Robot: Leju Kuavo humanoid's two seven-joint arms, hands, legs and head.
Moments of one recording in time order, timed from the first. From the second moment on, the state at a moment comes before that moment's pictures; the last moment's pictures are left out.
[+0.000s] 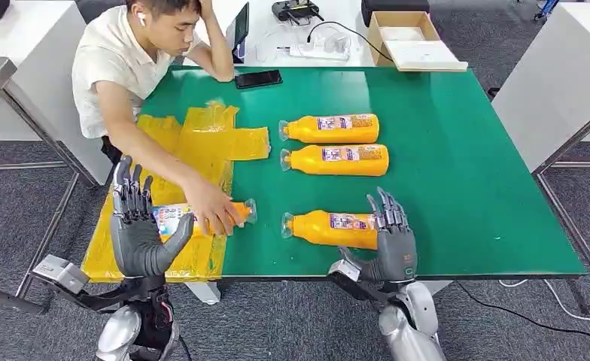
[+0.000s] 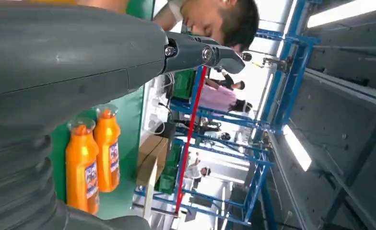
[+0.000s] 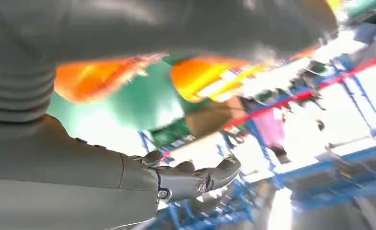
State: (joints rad) left arm -0.02 -0.14 -0.26 -1.68 0.27 0.20 -0.52; right arm -0.18 0.10 -0.09 -0.96 0.99 -0.63 -0.46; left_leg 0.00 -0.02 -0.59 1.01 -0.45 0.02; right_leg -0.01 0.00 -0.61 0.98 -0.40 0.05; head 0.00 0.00
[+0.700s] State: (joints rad) left arm -0.01 -0.15 -0.26 -1.68 0.27 0.15 -0.47; right arm -0.24 -0.02 0.14 -0.81 1.01 -0.48 -0.11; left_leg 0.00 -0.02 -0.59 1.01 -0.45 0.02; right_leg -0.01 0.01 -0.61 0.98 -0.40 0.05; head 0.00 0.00
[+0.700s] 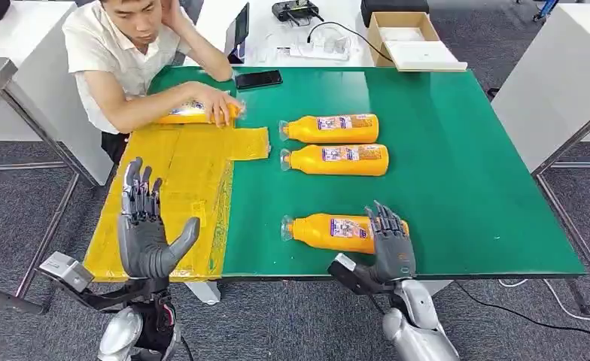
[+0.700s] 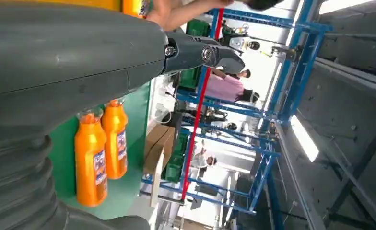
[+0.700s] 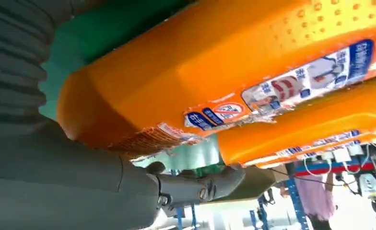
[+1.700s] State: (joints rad) left arm -0.04 -0.18 -0.26 -1.60 0.43 -0.02 -0.32; right arm -0.49 -0.16 0.35 -0.65 1.10 -0.08 0.05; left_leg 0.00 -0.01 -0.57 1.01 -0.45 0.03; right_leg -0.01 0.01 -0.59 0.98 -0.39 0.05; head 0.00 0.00
